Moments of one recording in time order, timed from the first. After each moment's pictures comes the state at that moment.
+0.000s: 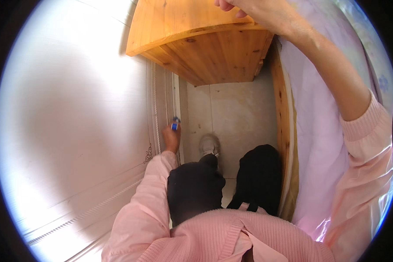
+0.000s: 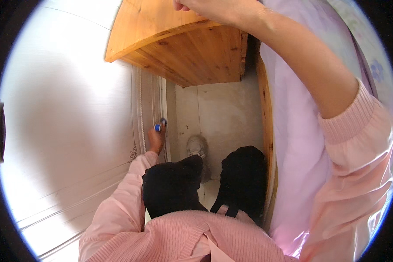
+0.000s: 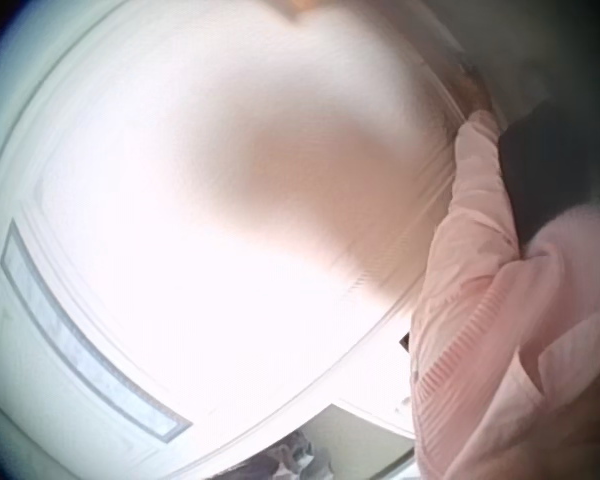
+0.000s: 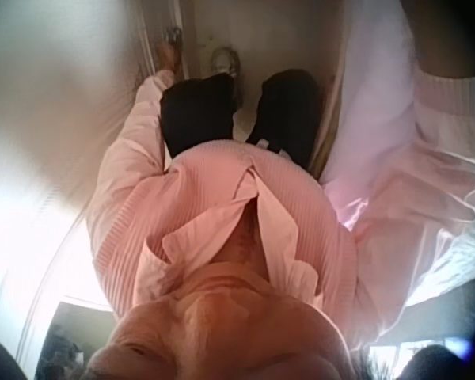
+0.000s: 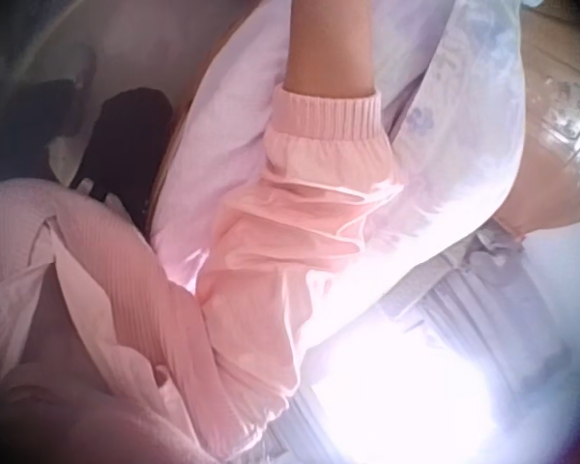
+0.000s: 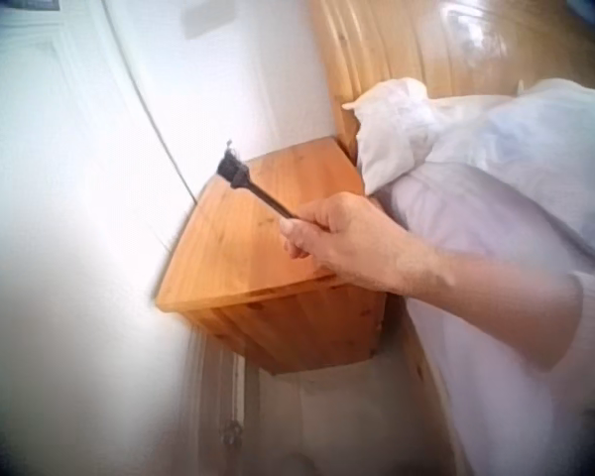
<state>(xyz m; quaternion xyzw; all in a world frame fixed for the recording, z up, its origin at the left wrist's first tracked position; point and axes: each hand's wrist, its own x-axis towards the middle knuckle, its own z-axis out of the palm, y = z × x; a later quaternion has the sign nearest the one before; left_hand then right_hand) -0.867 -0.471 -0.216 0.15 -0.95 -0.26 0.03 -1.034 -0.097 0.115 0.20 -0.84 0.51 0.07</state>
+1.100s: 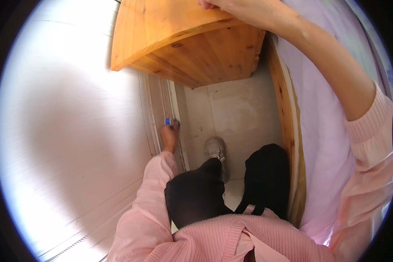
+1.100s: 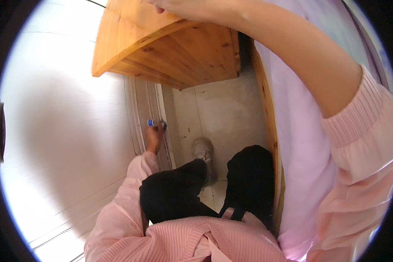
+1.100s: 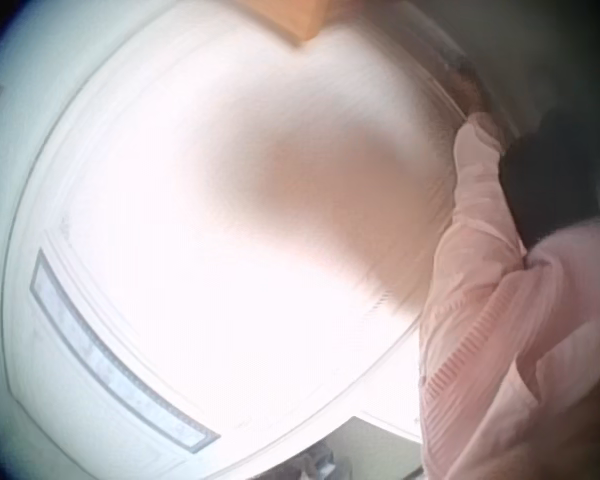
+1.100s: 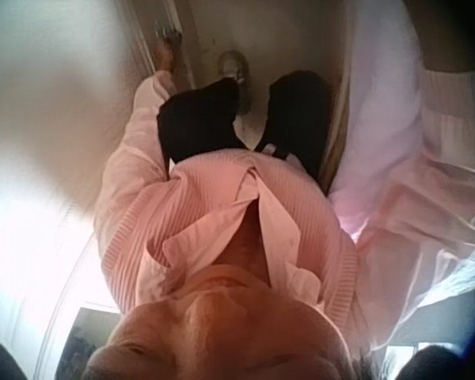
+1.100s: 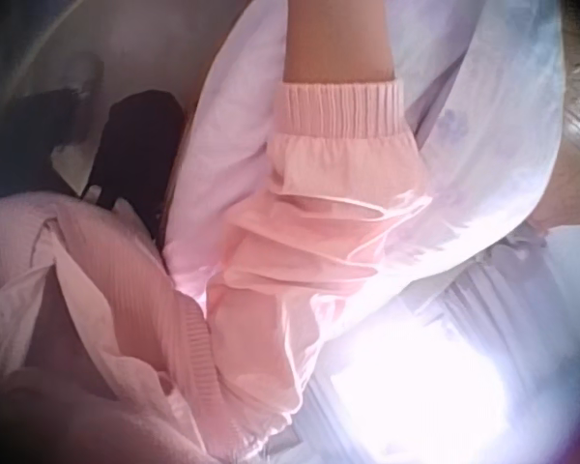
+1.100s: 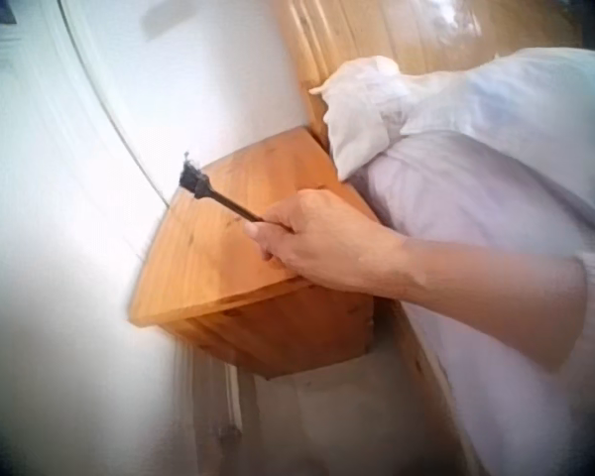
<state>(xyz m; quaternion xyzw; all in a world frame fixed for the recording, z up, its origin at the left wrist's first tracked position) -0.907 -0.481 -0.216 0.14 -0.96 -0.25 -0.06 -1.040 -0.092 0.104 0.17 -0.85 0.50 0.06</state>
